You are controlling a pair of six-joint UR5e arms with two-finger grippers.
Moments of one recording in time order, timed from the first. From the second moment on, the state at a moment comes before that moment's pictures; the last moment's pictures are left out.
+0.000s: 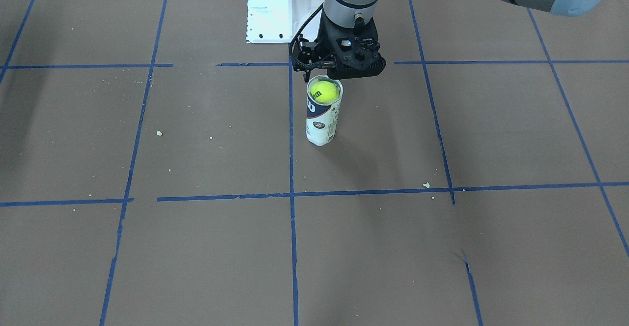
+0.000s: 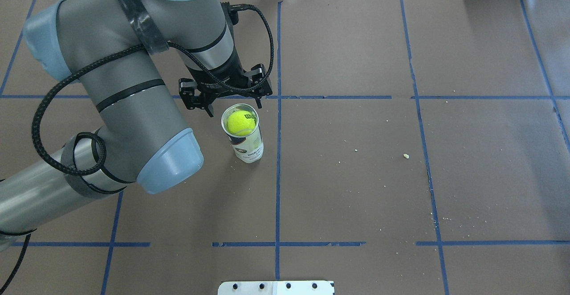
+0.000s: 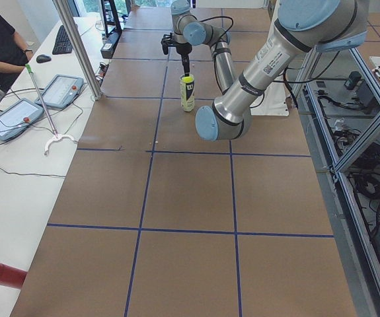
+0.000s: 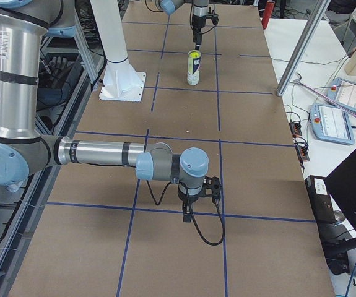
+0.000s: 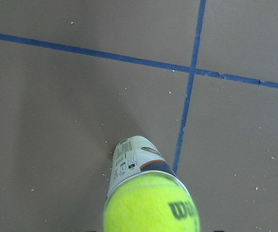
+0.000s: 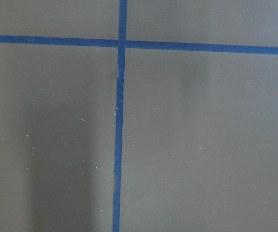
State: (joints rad) left arm -0.70 -2.43 -1.84 -1.18 -2.12 -1.23; right arm 1.54 -1.71 1.70 -1.57 2.29 0.00
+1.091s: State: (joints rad) left arm -0.77 -2.31 -1.98 -1.20 -2.11 -1.00; right arm 1.54 -1.71 1.70 -1.57 2.29 0.00
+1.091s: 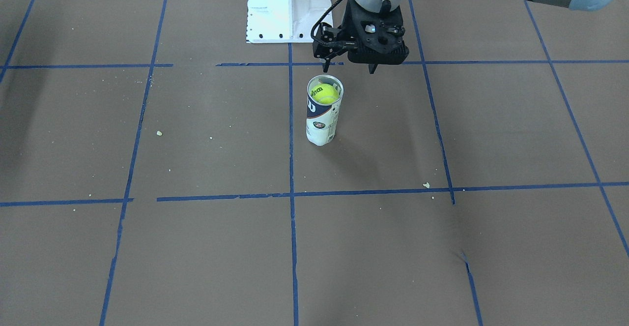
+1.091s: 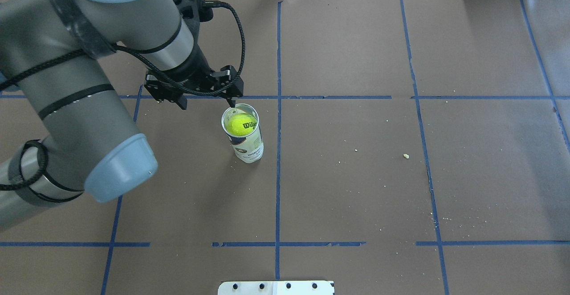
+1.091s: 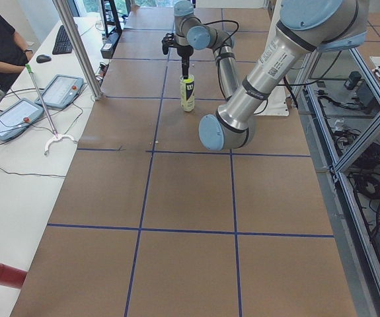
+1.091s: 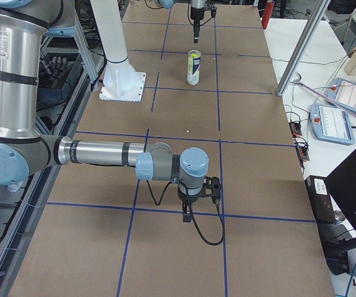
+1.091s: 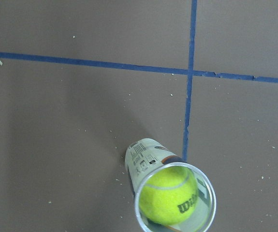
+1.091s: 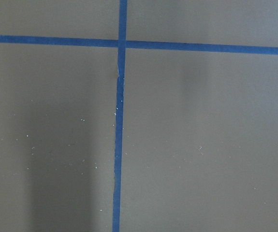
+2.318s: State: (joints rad) left arm -1.42 -1.76 -1.77 -1.41 -2.24 -0.01; right arm 1.54 -1.71 1.70 -1.57 2.29 0.00
